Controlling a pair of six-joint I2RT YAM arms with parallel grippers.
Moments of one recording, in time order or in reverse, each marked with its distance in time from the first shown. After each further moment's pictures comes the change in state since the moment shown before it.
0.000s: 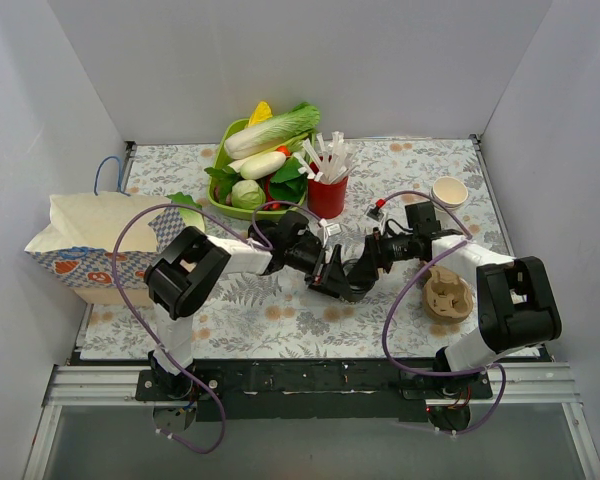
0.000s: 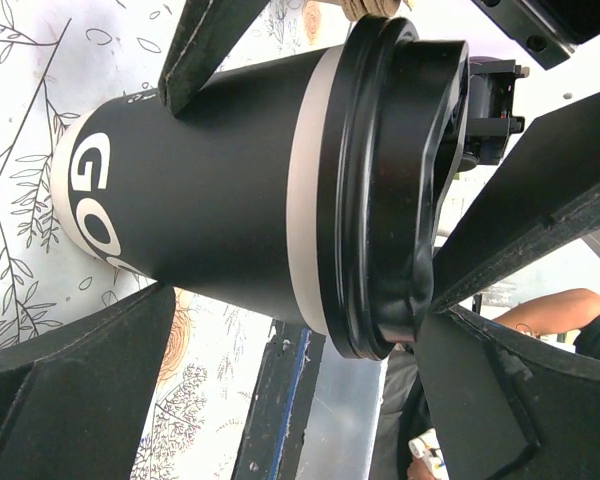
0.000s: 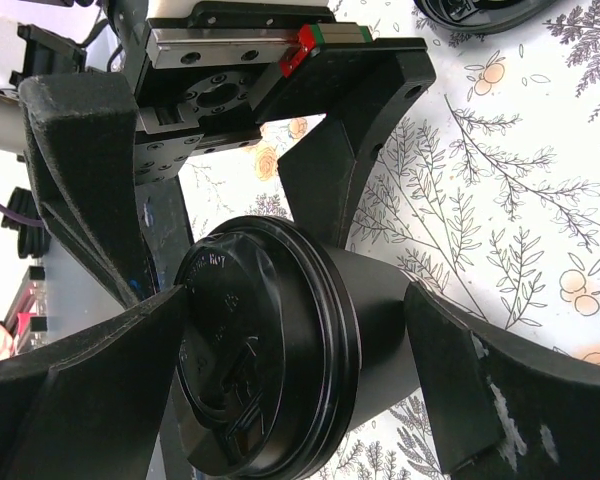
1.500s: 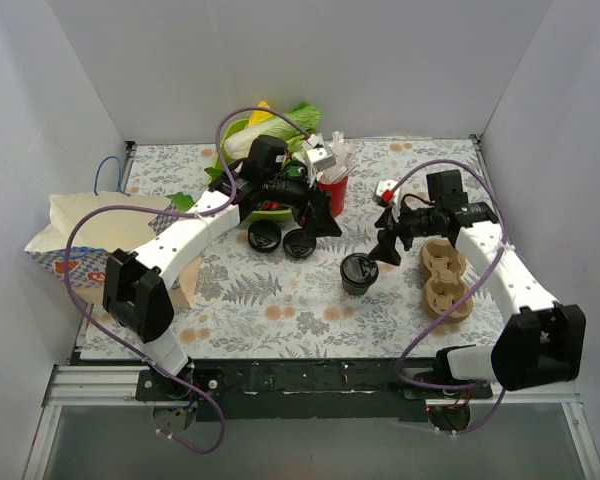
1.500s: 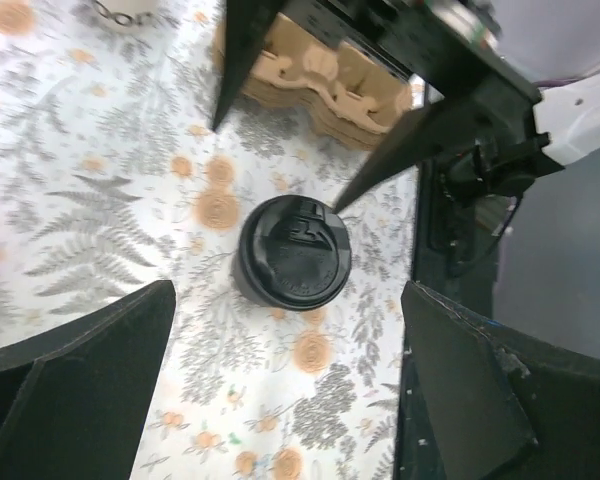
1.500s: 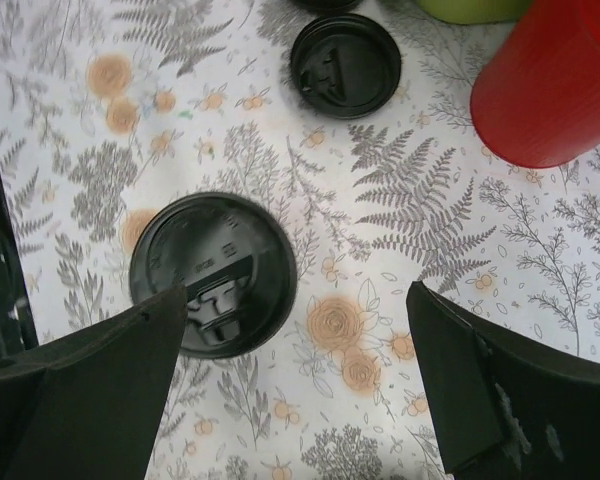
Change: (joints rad) left arm 0.100 -0.239 0.510 -0.658 -0.129 0.692; right arm -0.055 -0.154 0.337 -0.436 0.228 -0.597
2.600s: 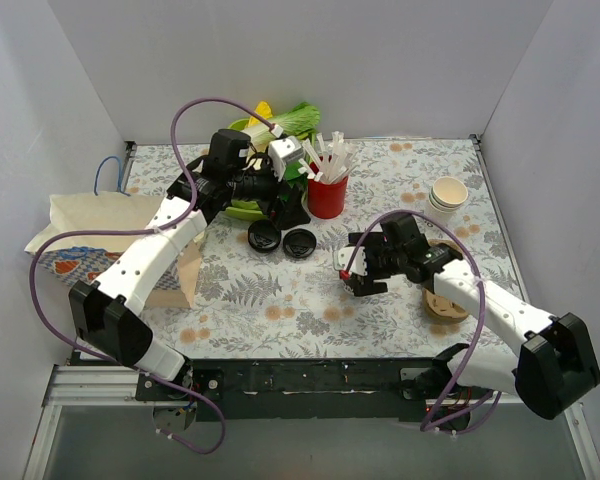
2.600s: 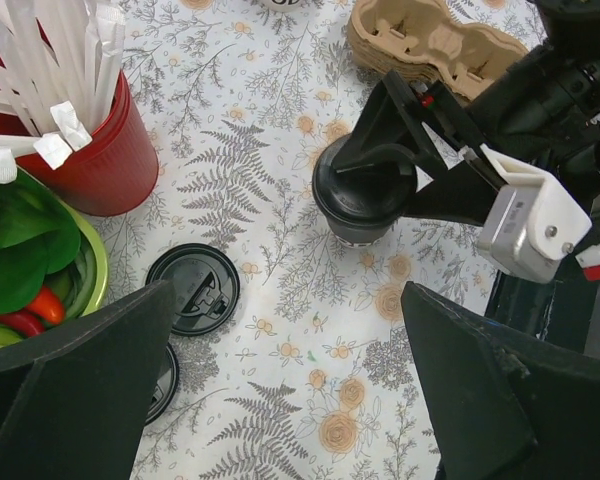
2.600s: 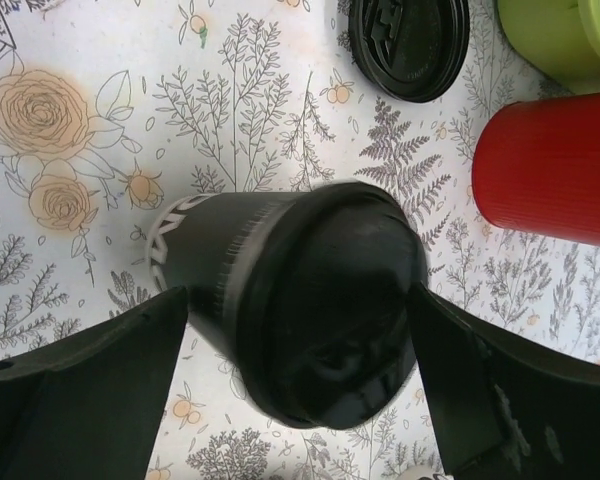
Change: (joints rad) left arm 0.103 -0.208 0.016 -0.212 -0.233 0.171; right arm 0.362 -0.162 -0.307 0.203 0.455 -0.425
